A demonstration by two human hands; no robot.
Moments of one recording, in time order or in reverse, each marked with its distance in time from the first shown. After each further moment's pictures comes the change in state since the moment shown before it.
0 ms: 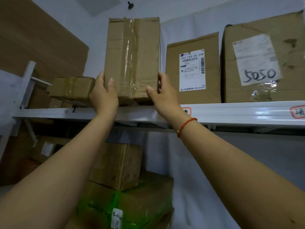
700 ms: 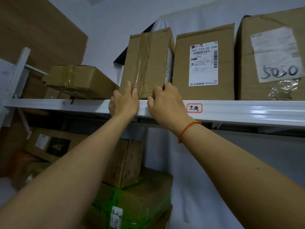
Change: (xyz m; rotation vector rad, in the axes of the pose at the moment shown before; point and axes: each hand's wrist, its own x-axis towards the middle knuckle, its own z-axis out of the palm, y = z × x) left_hand -0.012 -0.037 0.038 0.565 -0.354 -0.103; right_hand -0.012 0.017 0.023 -0.874 -0.059 -0.195
